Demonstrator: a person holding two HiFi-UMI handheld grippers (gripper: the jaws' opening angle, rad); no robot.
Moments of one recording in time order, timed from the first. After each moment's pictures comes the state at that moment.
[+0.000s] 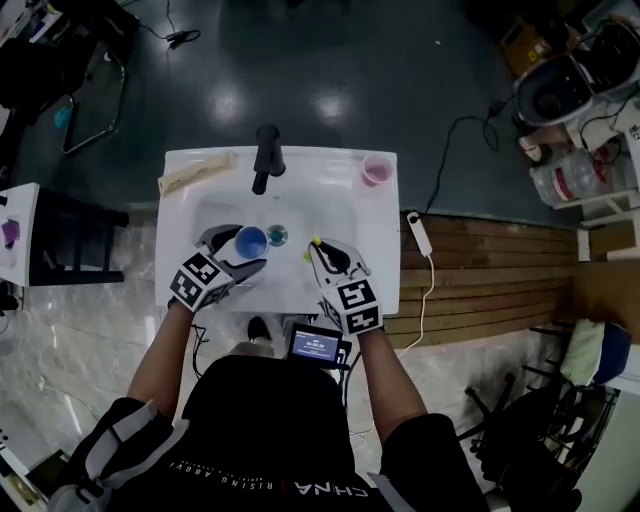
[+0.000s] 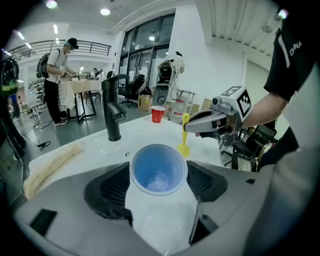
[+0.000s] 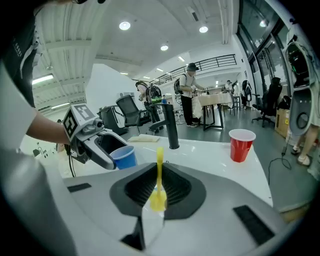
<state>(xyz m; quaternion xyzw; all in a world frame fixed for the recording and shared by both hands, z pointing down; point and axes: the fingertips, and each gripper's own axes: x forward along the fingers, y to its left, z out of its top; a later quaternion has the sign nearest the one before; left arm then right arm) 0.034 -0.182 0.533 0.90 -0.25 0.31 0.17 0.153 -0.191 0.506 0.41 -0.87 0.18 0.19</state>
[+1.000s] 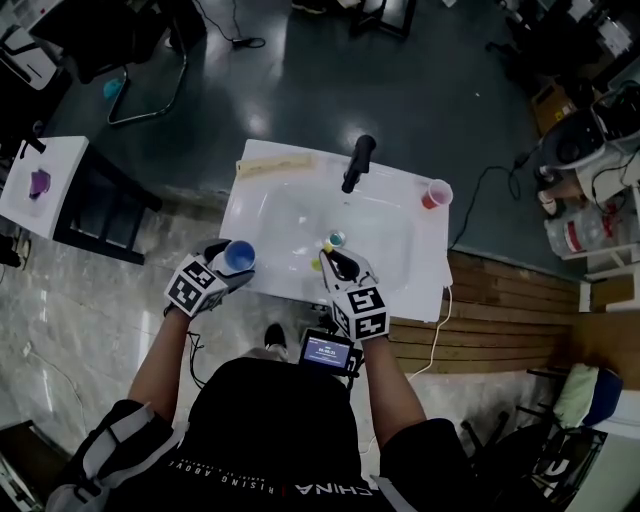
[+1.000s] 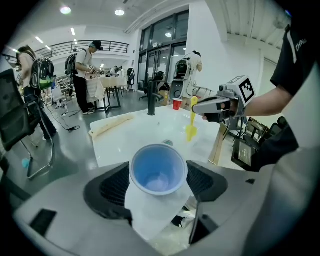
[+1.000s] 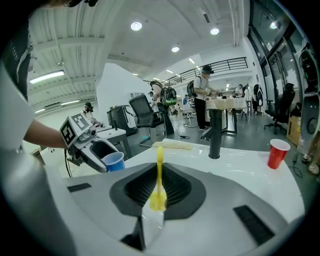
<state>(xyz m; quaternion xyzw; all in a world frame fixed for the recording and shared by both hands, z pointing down) -0.163 -0.093 0.539 0.85 -0.35 0.34 0.20 0.008 -0.138 0.481 0.37 -0.90 0.15 0.19</state>
